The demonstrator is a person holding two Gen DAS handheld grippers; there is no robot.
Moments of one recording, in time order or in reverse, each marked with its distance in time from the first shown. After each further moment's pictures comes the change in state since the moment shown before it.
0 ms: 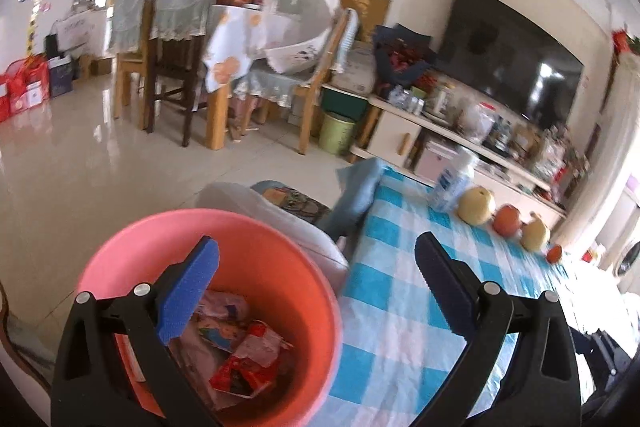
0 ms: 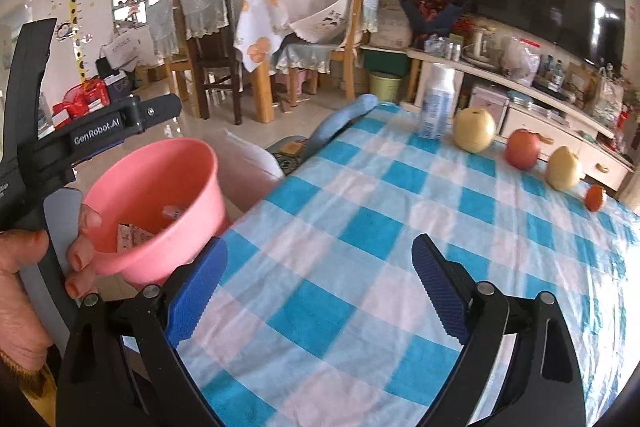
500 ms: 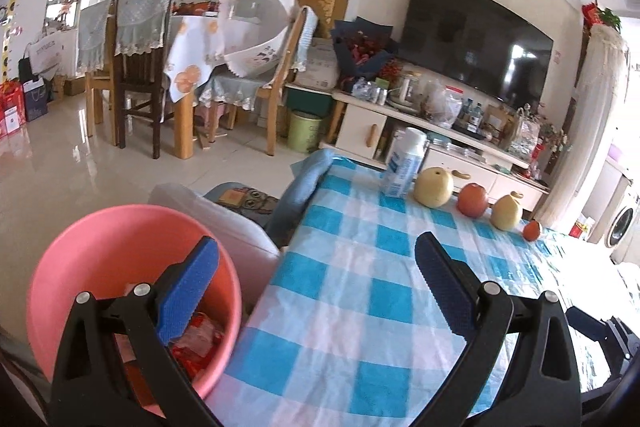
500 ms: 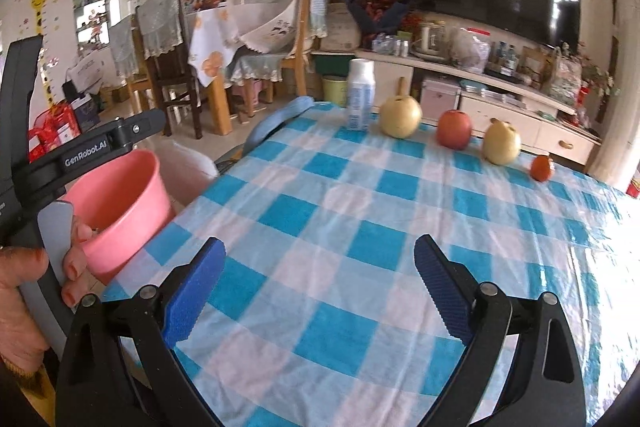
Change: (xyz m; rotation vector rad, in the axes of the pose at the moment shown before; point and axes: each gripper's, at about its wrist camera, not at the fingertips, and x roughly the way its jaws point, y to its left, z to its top) left arm -0.005 -0.073 -0.019 0.084 -0.006 -0.068; right arm -0.040 -0.066 -0.025 0.099 -0.032 -0.114
